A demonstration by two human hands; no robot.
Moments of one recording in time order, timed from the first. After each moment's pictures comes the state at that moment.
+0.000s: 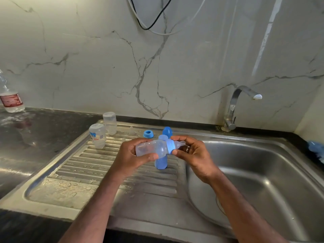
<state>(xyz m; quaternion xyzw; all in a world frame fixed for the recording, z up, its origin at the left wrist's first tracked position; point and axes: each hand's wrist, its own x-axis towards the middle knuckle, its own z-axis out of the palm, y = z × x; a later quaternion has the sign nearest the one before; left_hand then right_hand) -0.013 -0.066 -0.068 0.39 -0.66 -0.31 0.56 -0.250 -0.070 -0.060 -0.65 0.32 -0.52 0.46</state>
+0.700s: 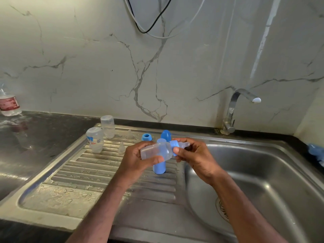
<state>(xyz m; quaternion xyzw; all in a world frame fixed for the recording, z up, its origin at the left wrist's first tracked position) -0.037 -0.070 -0.069 0.37 -0.63 -0.36 0.58 -0.254 -0.074 -0.046 -0.61 0.33 -0.51 0.51</state>
